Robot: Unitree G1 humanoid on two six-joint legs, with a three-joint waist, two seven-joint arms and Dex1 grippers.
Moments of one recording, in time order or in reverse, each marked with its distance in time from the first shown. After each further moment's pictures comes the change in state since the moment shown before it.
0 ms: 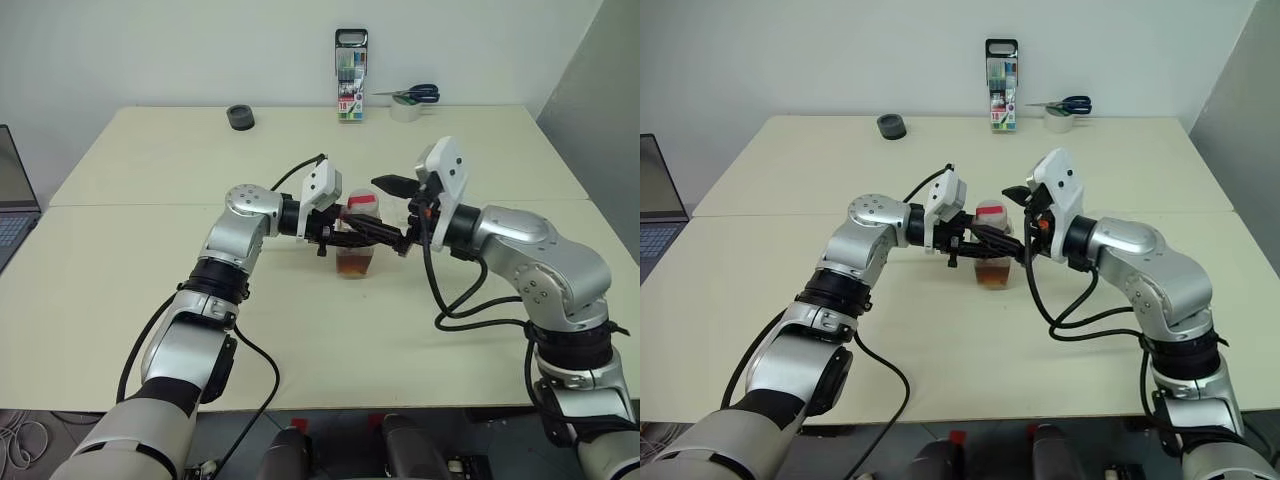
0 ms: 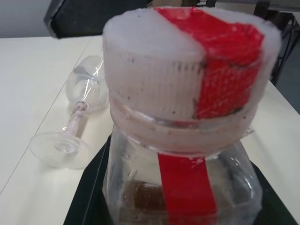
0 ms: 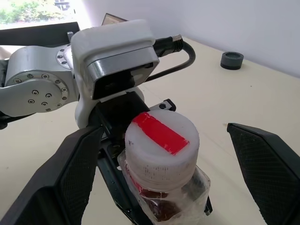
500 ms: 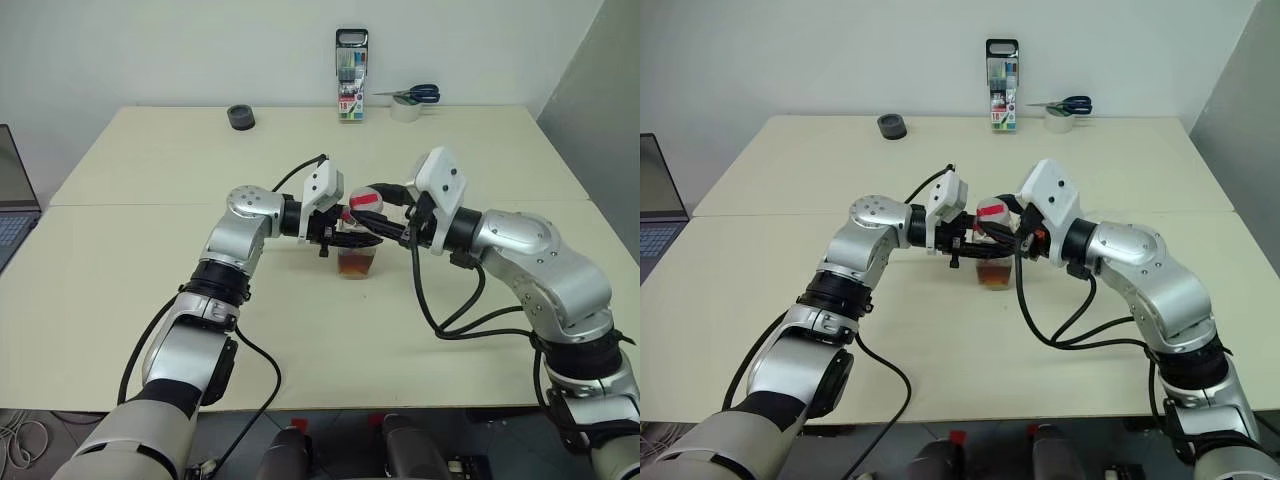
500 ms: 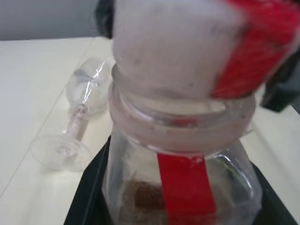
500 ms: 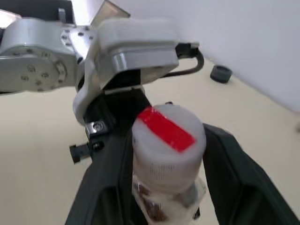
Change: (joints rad) left arm 0.017 -0.003 0.000 -0.029 -0.001 0.008 0.013; right arm 0.055 -0.090 0.107 -0.102 -0.173 -0.189 0.014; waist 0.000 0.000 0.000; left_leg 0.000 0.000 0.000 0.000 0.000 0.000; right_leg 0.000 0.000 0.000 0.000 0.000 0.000
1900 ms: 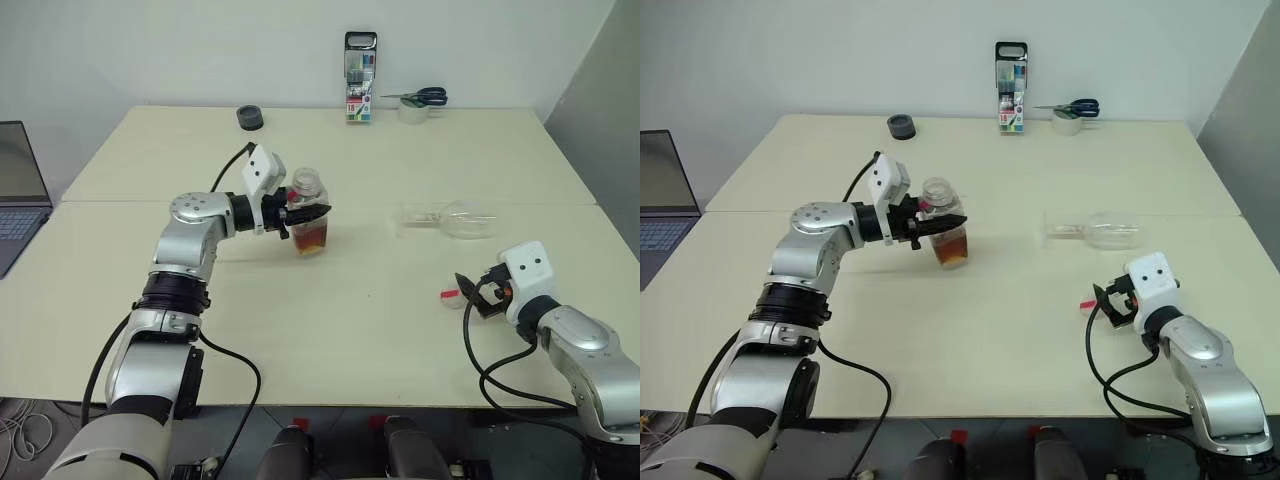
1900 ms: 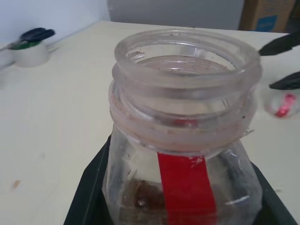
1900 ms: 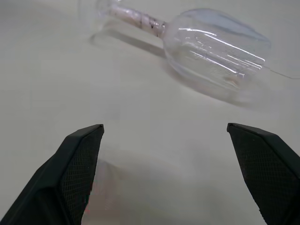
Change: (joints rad) left arm 0.096 0.152 0.153 -0.049 -0.027 0.059 0.264; right arm 0.582 -0.029 -0.301 -0.037 -0.215 0.089 -0.282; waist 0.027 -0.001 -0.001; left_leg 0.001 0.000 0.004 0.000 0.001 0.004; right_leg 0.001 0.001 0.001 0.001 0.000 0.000
